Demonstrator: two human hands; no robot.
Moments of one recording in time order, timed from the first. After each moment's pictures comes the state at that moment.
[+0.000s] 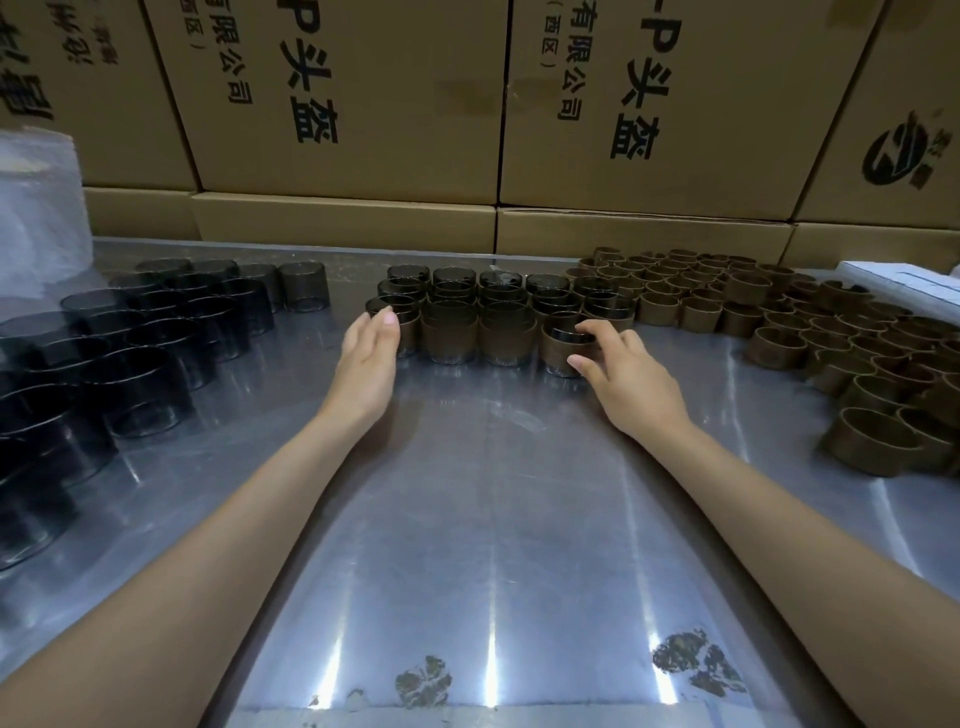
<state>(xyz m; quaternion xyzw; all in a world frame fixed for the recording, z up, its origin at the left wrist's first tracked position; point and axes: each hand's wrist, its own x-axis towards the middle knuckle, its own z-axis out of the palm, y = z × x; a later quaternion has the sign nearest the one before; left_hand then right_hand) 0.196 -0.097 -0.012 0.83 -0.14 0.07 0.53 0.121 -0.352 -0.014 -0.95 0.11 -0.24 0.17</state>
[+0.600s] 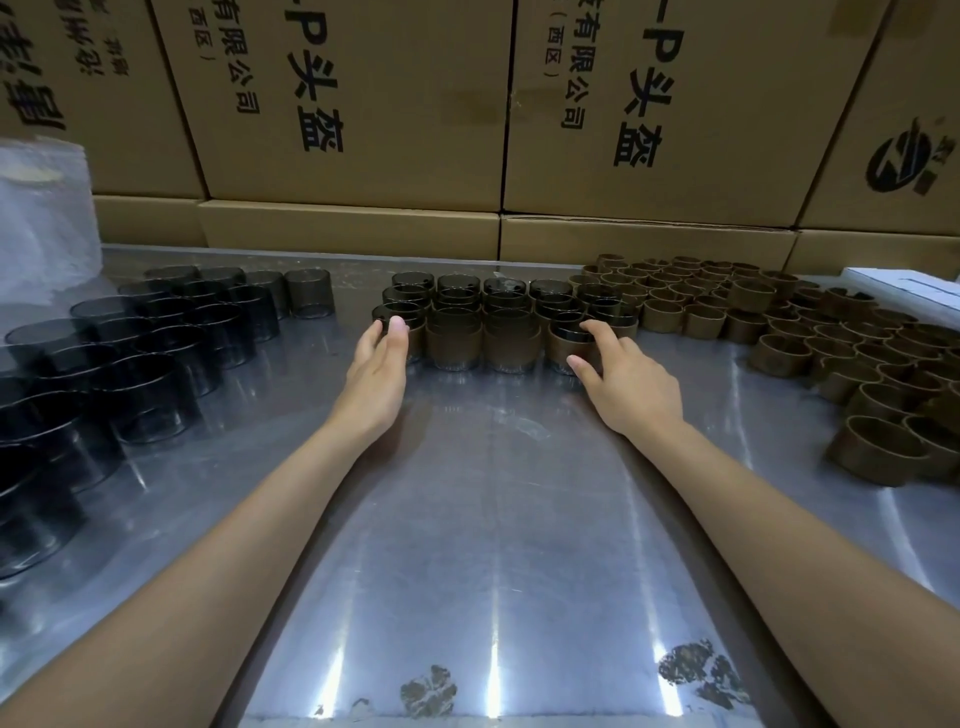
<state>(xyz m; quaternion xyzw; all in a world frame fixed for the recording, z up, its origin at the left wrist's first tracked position) 0.205 -0.099 -0.019 0.83 -0.12 0.06 0.55 0.139 -0.354 -0.017 -0.95 0.15 -0.24 0.10</state>
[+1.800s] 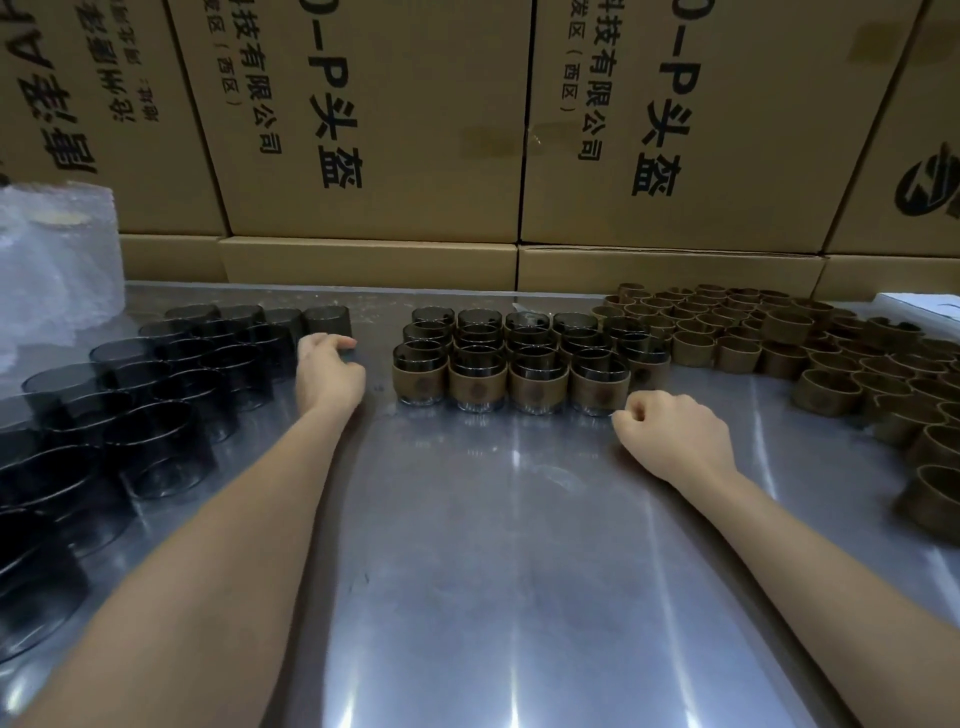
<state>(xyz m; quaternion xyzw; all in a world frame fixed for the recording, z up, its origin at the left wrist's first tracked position) 0.302 -0.062 -0.008 0.88 0.02 0.22 0.43 0.134 -0.352 -0.011 -0.95 0.20 -0.20 0.09</state>
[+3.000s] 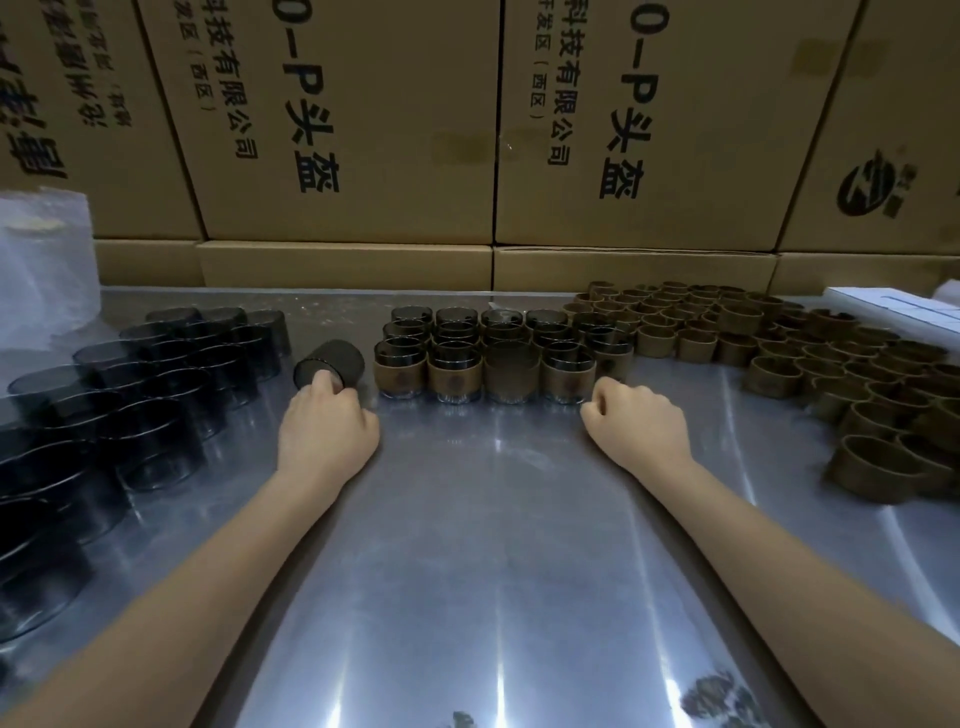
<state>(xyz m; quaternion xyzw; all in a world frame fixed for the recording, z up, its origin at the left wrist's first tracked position) 0.210 -0.060 -0.015 0.96 -0.11 0.22 0.14 0.117 -0.338 -0.008 -0.96 0.18 -0.22 0.06</state>
